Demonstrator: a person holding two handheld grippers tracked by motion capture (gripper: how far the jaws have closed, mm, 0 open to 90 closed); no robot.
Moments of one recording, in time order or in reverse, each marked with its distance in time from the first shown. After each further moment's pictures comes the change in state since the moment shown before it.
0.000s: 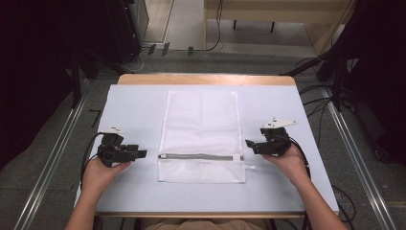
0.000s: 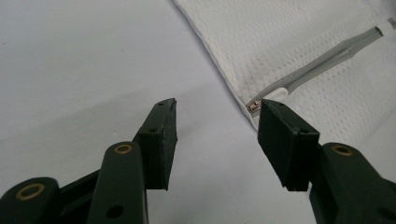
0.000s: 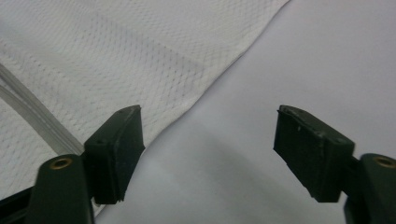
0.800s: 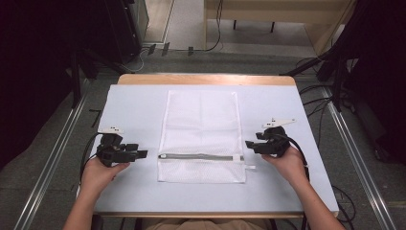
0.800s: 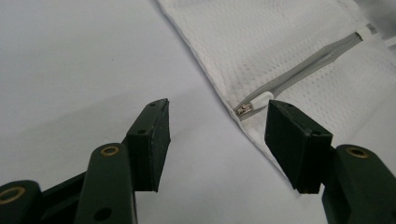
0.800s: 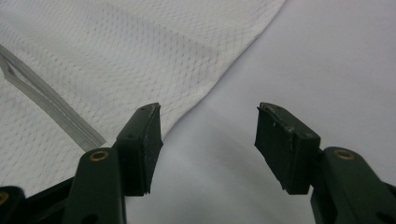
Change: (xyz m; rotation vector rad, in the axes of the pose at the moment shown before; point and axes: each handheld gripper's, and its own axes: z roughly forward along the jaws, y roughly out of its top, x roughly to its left) left arm -0.002 0.001 -0.004 -0.018 -0.037 0.022; right arm 0.001 0.001 0.001 0.063 0.057 0.059
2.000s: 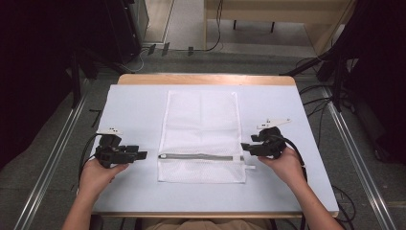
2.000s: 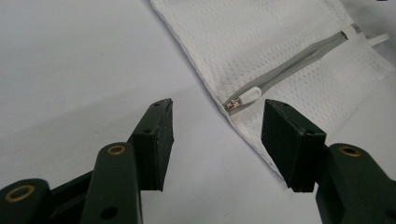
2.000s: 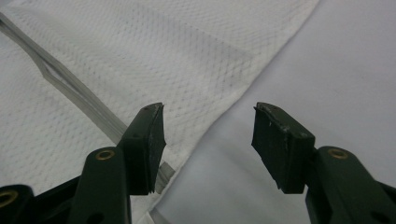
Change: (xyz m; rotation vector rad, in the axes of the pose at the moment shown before) left arm -0.001 -0.003 -0.004 0.003 -0.029 -0.011; right arm 0.018 0.008 -0.003 0.032 0.033 -0.012
